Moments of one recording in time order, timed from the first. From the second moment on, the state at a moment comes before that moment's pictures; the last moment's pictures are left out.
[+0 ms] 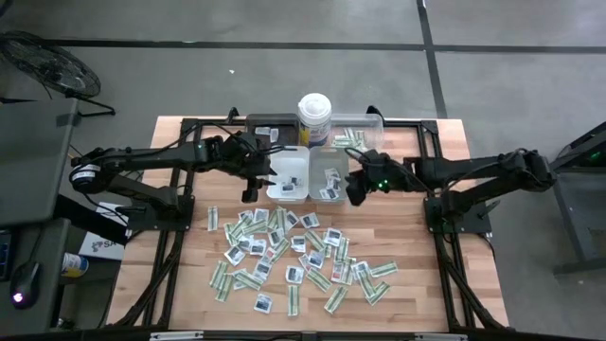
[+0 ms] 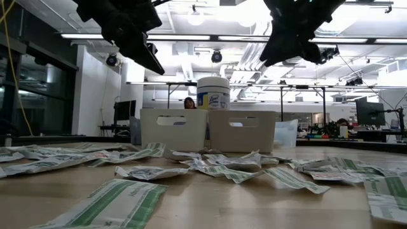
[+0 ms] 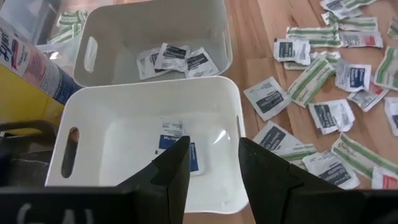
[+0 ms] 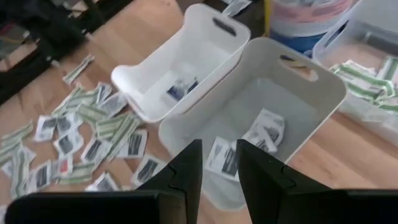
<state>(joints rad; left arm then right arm) 0.27 1.20 0.90 -0.42 0.18 0.30 -0.01 1.19 0.90 -0.45 0.34 0.69</state>
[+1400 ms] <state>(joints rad) -0.19 1.40 0.90 -0.01 -0.08 -0.08 0.38 1.46 0.90 -0.40 0.18 0.48</state>
